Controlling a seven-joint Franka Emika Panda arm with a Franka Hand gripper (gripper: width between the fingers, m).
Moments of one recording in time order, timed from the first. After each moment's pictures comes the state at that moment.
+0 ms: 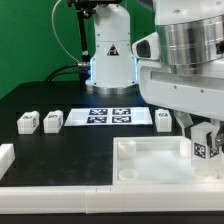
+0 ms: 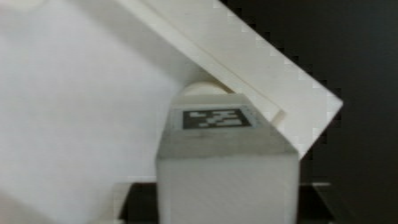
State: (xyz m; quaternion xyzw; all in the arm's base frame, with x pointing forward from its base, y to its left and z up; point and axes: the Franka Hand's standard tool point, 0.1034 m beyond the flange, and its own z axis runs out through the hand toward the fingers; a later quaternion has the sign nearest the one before) arm 0.639 0.107 0.083 -0.86 0.50 0.04 0.07
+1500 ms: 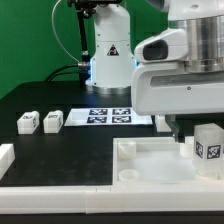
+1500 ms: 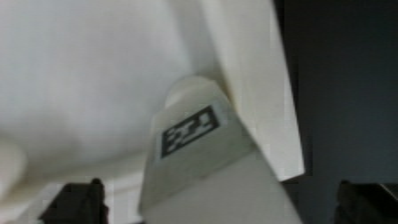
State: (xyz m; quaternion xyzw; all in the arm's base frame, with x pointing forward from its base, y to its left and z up) arm 0.644 0.115 0.085 -1.00 0.05 -0.02 0.05
